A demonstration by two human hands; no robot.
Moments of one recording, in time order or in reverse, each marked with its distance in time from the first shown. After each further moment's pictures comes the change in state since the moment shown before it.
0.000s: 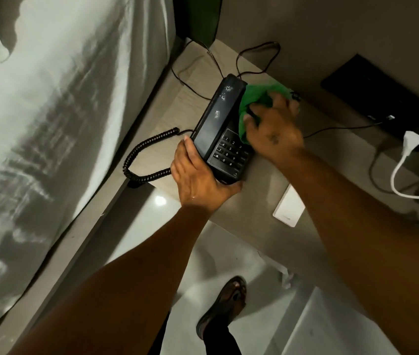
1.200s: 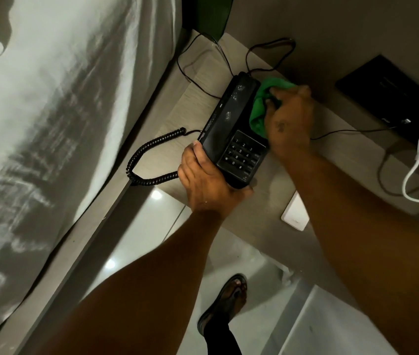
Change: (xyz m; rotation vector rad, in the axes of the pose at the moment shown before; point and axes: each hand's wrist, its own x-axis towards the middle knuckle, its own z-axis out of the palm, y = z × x) left_hand 0.001 -0.004 0.013 -0.014 0.058 0.024; right_hand 0.032 -0.005 0.011 0.158 0.216 0.194
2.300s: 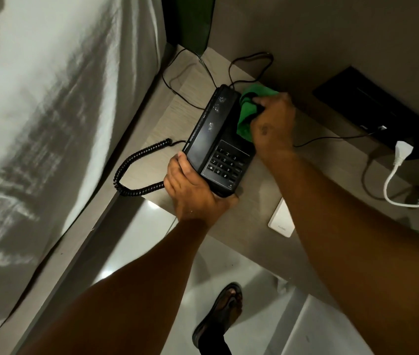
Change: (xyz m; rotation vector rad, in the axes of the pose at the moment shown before) left_hand 0.000 -0.002 0.008 0.068 -0.012 -0.031; right_hand 0.007 0.000 -0.011 0.060 -0.031 0.006
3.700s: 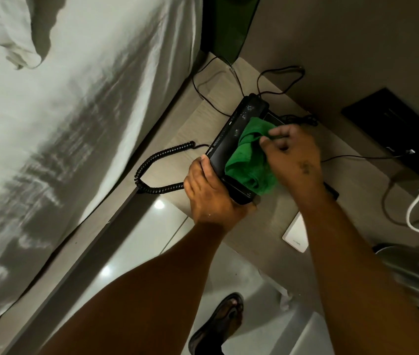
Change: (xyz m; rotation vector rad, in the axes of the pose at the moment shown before) left_hand -0.003 0.004 -0.008 -0.058 -0.014 -0.013; right_hand -0.049 -0.007 -0.015 0.419 -0.146 0.054
